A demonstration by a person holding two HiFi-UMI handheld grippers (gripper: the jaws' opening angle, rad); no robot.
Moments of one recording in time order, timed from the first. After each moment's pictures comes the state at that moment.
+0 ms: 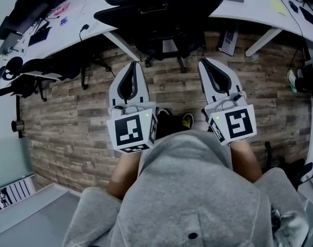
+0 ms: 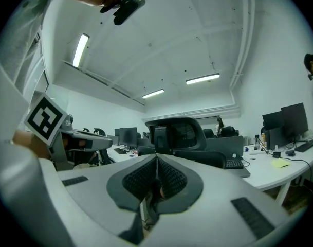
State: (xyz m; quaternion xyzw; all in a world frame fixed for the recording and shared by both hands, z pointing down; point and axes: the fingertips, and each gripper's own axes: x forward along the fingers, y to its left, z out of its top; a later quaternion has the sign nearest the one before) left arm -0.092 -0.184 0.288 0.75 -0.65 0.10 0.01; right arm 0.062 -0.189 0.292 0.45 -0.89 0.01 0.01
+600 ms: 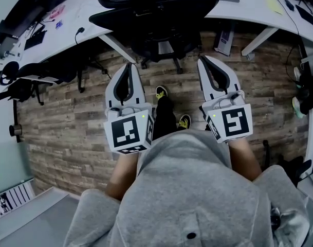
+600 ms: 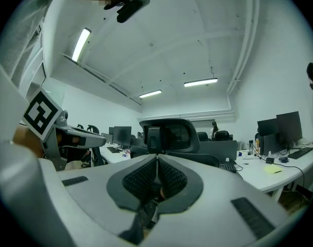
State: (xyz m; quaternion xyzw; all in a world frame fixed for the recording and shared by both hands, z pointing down) left arm -0.095 -0.191 0.290 0.75 -0.65 0.09 0.01; right arm 0.068 -0.202 0.293 0.47 -0.88 -0.01 0.02
